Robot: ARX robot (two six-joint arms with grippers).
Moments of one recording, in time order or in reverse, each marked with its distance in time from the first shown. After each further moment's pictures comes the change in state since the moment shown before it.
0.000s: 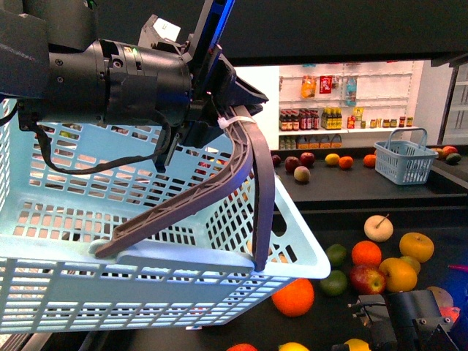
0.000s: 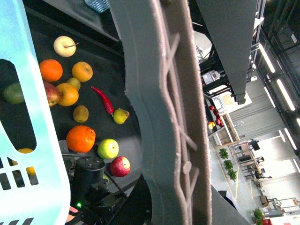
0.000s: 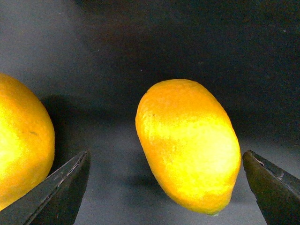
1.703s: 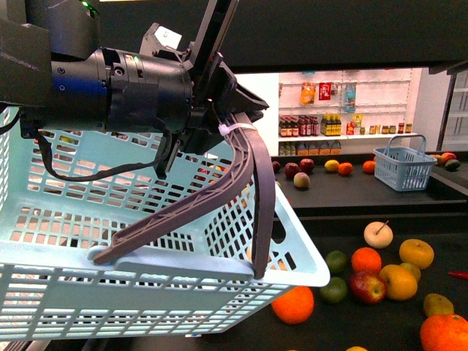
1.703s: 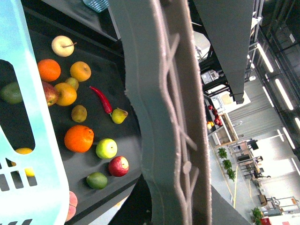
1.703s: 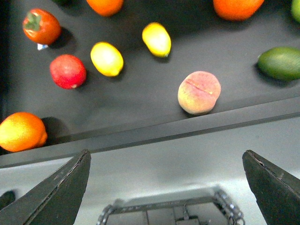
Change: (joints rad) left arm 0.000 -0.003 0.000 0.000 0.000 -0.002; right arm -0.046 -1.345 -1.027 -0.394 0.003 0.340
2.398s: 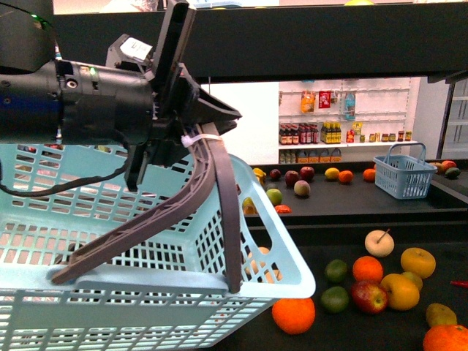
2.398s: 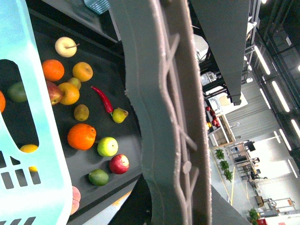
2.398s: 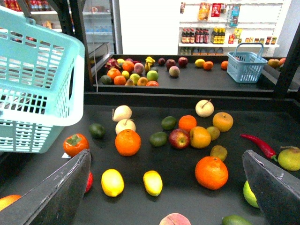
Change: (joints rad) left arm 0.036 -0.037 -0.045 0.023 0.052 -0.009; right arm 0.023 -1.411 -0.443 -0.121 0.067 -0.323
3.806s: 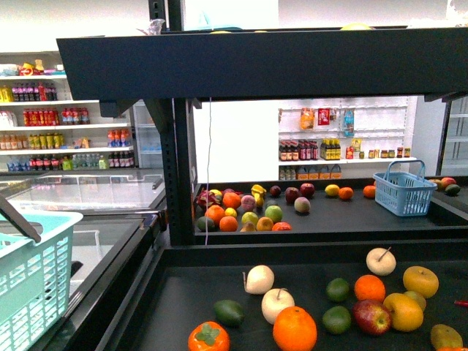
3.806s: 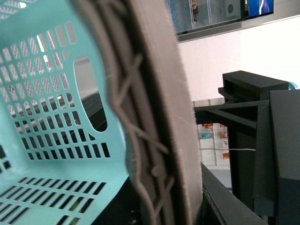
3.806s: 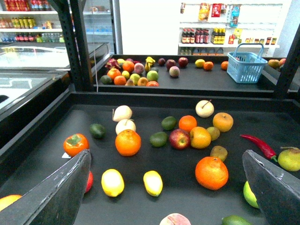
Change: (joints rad) left arm 0.665 0.129 0.039 0.049 -0.414 -0.378; right arm 0.000 0.000 0.000 0.000 -0.001 0.000
